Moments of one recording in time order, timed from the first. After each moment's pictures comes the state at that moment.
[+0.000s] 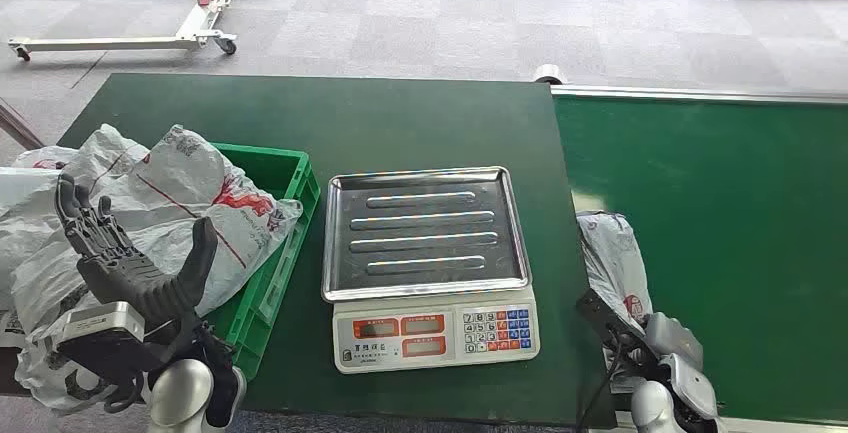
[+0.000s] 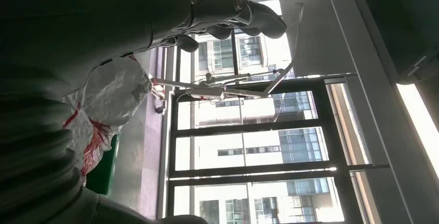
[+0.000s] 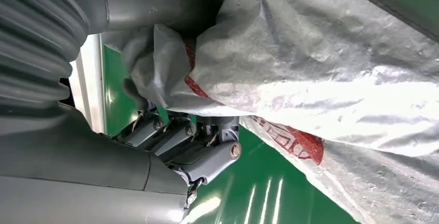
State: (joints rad) left arm 0.03 -0.19 -0.04 -1.79 -0.12 0.47 -0.70; right arm -0.09 0.04 -0.24 -1.30 1.44 0.12 0.28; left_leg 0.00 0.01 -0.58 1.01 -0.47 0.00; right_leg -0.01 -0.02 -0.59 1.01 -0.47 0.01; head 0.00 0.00
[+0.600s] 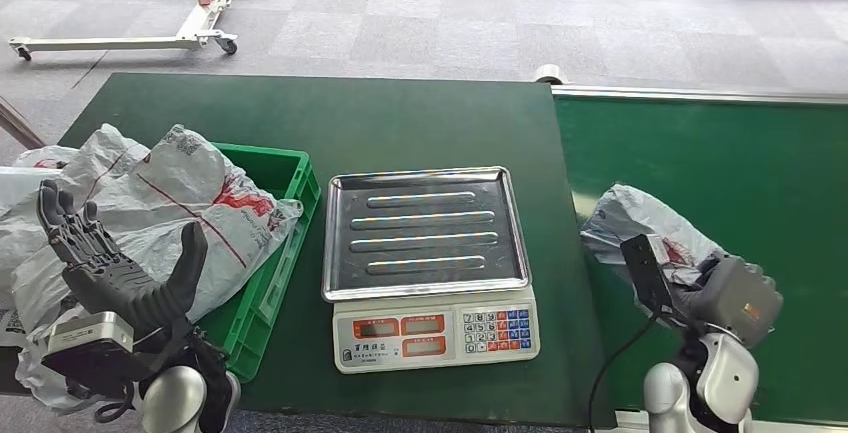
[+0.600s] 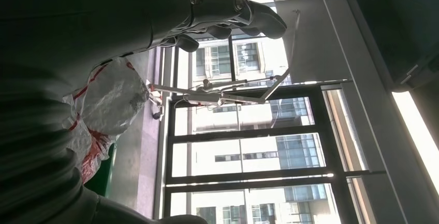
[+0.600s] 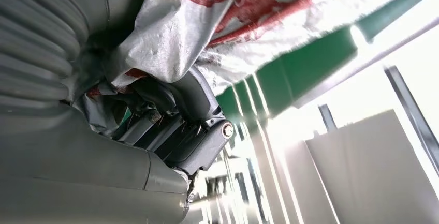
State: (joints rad) left arm 0.05 -0.18 -0.04 -1.83 -0.12 0.48 -0.70; right arm -0.09 0.08 -0.23 -1.59 1.51 -0.37 0.20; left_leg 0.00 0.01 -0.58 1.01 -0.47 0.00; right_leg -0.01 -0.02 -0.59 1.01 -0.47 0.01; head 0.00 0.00
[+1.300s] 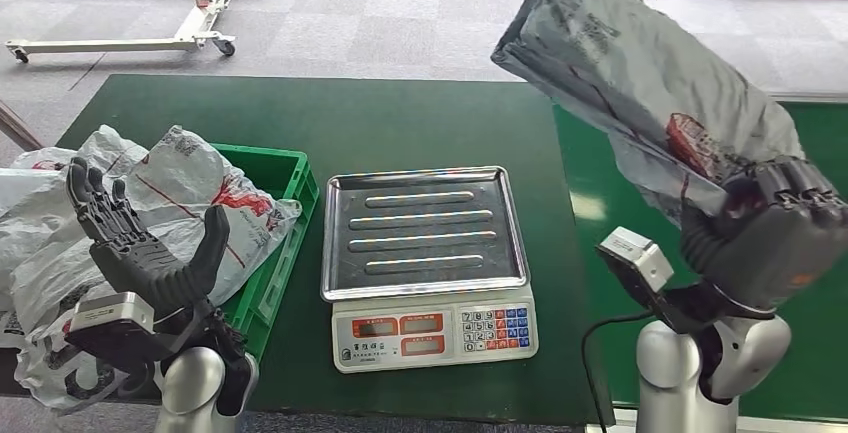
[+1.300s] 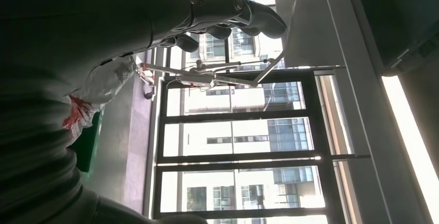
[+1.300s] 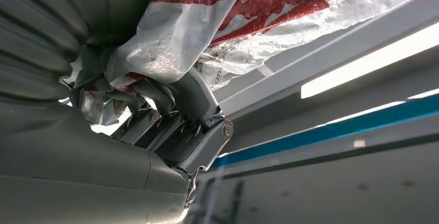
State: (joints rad) left arm -0.03 -0.17 -0.11 -1.77 -0.09 0.49 -0.70; right arm -0.22 0.18 -0.06 -1.85 1.33 -0.69 -0.40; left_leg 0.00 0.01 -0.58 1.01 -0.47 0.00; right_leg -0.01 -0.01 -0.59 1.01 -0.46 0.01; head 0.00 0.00
